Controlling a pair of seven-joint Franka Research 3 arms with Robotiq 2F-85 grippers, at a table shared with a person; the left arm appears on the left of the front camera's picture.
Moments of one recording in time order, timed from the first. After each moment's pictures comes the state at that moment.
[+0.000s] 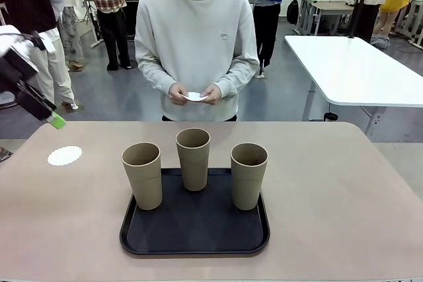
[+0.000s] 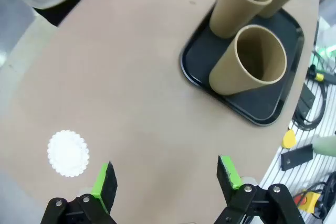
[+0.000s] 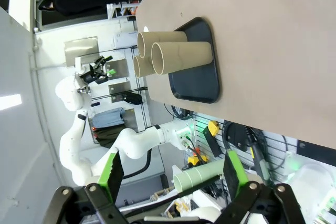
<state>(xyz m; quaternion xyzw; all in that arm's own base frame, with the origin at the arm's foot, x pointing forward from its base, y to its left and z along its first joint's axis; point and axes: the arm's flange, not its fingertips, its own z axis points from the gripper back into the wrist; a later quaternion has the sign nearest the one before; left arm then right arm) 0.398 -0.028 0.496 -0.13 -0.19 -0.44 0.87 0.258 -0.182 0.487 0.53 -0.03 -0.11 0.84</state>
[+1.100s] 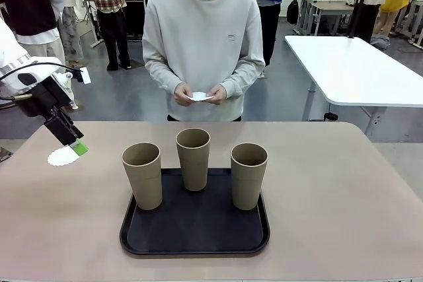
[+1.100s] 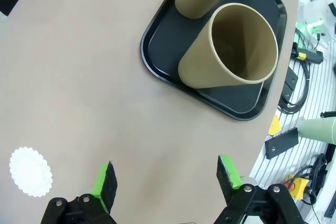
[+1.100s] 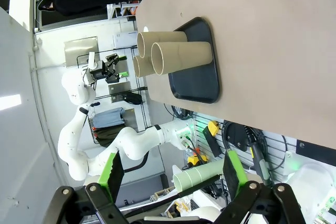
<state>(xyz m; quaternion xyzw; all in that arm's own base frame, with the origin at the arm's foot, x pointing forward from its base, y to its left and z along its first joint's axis) 0.408 -0.068 0.451 -0.16 -0.12 -0.48 0.85 0.258 -0.182 0.487 0.53 -0.03 -0.11 0.84</state>
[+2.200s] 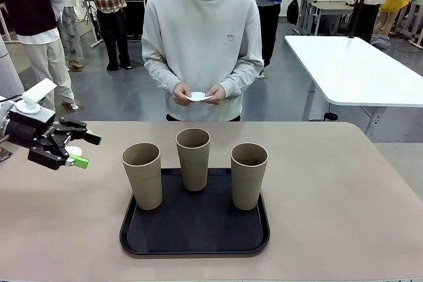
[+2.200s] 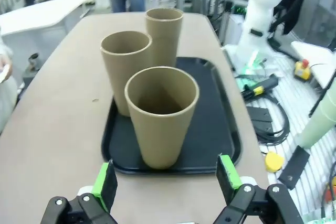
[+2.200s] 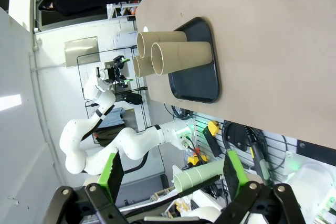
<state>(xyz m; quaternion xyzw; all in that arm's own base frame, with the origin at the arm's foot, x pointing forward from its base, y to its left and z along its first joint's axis) 0.388 -0.026 0.373 -0.38 -0.36 -0.59 0.62 0.258 -0.182 0.487 0.53 -0.03 -0.11 0.84</state>
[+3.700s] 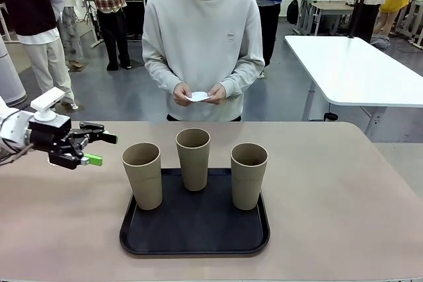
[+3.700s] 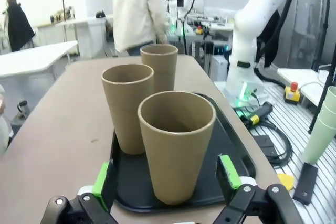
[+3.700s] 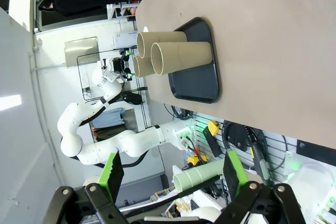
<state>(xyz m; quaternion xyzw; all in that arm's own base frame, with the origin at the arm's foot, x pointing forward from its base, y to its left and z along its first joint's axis) 0.428 -0.041 0.321 -0.47 -0.42 -0.57 0.53 0.258 -0.182 0.487 0.53 -0.03 -0.11 0.84</state>
